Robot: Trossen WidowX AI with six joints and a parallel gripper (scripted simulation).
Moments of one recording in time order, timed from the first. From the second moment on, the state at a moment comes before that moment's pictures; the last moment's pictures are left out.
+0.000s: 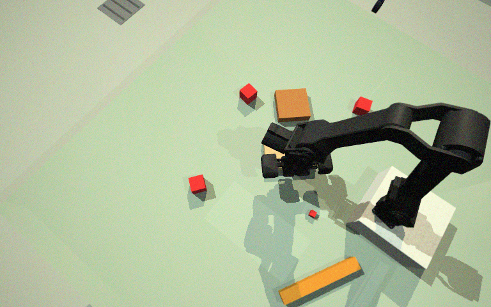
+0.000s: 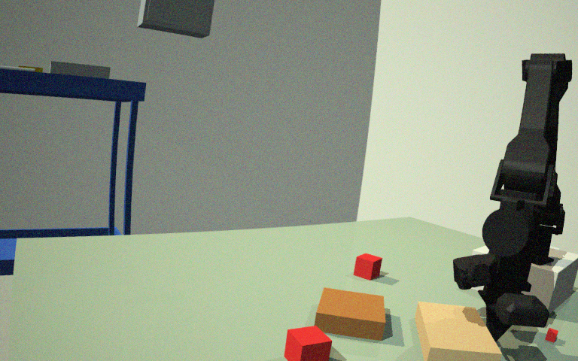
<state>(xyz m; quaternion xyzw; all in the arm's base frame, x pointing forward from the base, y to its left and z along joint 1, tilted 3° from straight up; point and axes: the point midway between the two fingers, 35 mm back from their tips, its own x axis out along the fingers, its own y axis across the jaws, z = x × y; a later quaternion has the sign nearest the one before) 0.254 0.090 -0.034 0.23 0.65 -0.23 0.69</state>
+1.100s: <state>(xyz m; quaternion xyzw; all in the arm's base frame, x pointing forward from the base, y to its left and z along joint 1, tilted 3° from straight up) 0.273 0.073 -0.032 0.23 0.64 -0.23 0.69</state>
